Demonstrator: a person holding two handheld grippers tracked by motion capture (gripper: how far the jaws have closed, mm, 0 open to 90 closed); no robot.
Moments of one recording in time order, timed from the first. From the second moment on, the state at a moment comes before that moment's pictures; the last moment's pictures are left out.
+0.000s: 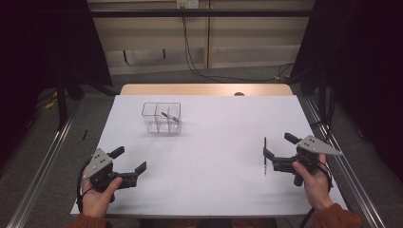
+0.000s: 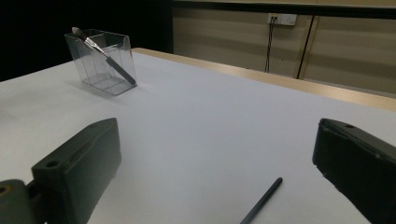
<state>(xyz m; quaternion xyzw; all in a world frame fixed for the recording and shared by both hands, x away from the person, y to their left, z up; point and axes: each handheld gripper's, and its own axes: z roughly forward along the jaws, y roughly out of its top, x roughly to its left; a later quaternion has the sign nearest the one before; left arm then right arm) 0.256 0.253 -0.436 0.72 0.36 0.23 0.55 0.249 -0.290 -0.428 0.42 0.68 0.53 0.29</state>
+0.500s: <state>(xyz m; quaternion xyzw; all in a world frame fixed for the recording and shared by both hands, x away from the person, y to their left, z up) 0.258 0.256 -0.437 0.72 0.36 0.23 0.54 0.288 -0.285 -0.421 0.43 0.69 0.50 0.28</state>
